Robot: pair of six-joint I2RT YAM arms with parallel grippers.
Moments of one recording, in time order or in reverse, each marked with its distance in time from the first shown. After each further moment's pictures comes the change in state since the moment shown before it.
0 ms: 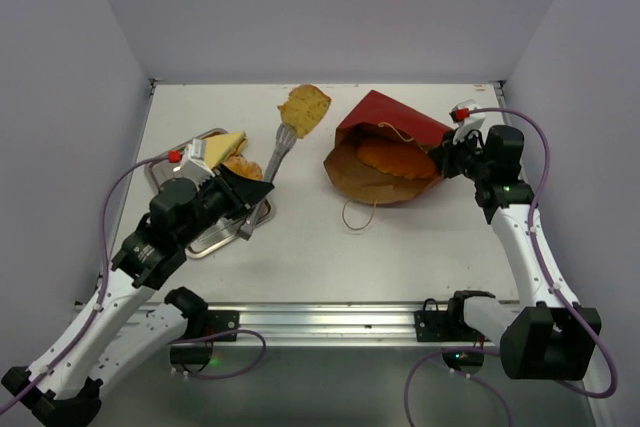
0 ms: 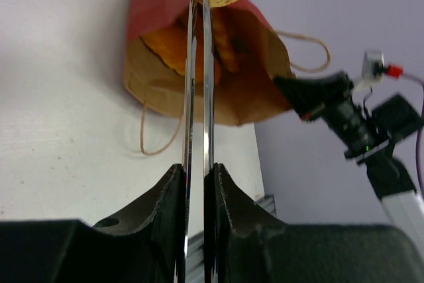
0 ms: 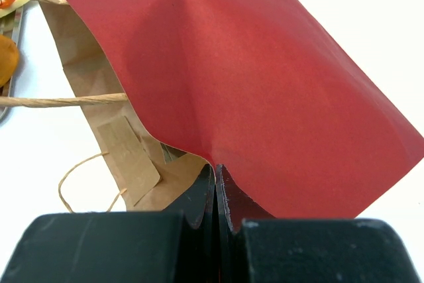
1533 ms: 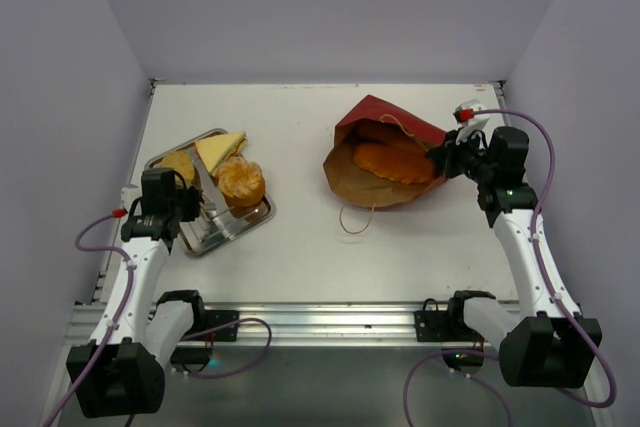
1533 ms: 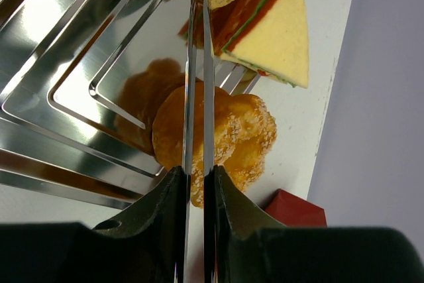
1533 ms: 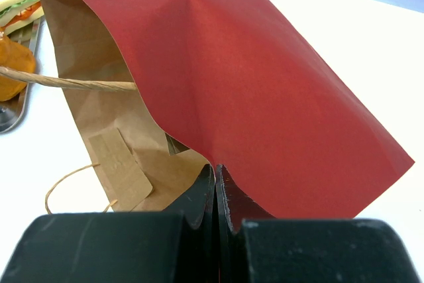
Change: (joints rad) left arm 0.665 0.228 -0.134 -0.182 -0.191 -0.481; right arm -0.006 -0.042 0.000 0.000 -0.031 0.018
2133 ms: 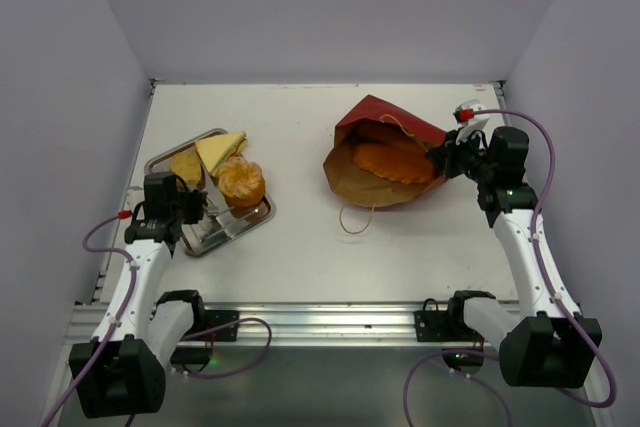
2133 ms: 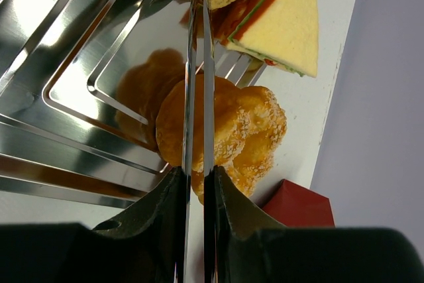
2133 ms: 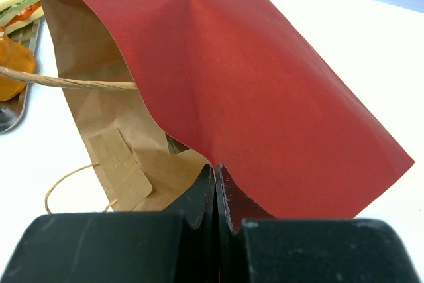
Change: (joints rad) left arm 0.006 0.000 -0.067 0.075 0.058 0.016; right arm 0.000 0.000 0.000 0.000 0.000 0.000
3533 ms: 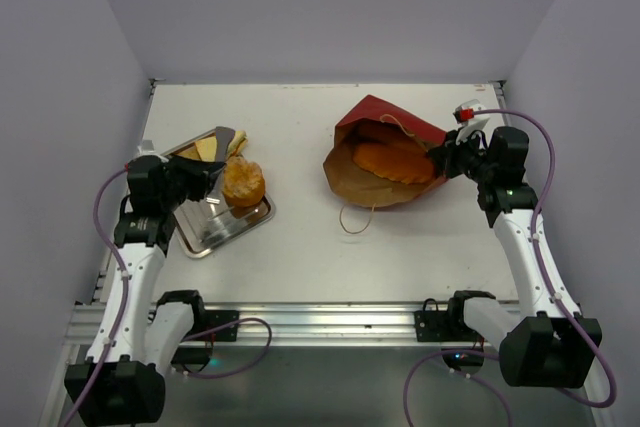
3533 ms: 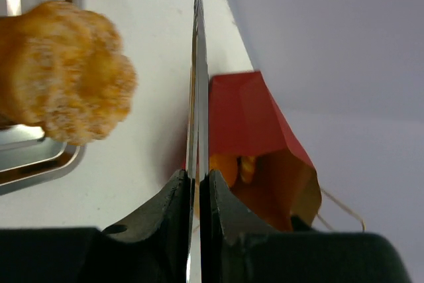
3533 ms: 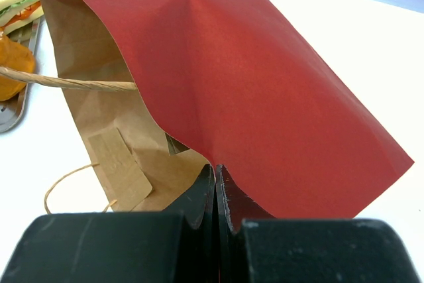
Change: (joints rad) left arm 0.002 -0.067 0.119 0.110 0.341 0.218; right arm 0.000 0.000 0.000 0.000 0.001 -0.001
